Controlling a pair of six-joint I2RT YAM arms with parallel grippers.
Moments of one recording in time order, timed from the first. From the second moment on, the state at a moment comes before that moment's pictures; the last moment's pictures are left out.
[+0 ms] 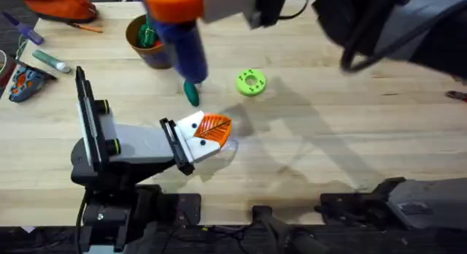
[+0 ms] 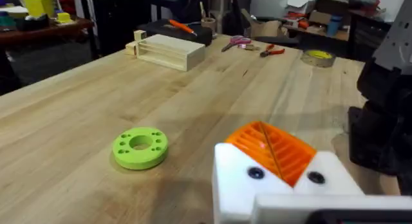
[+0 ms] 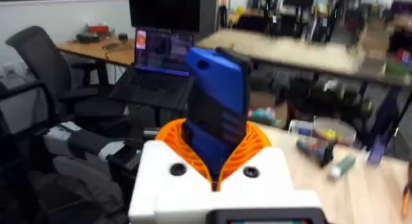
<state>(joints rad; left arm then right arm) 0.01 0.01 0.01 -0.12 1.10 0.03 0.62 1.56 1.26 0.71 -1.31 0.28</state>
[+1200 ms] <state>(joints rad) 0.01 0.01 0.01 -0.12 1.10 0.03 0.26 1.56 1.44 -0.93 -0.14 -0.67</state>
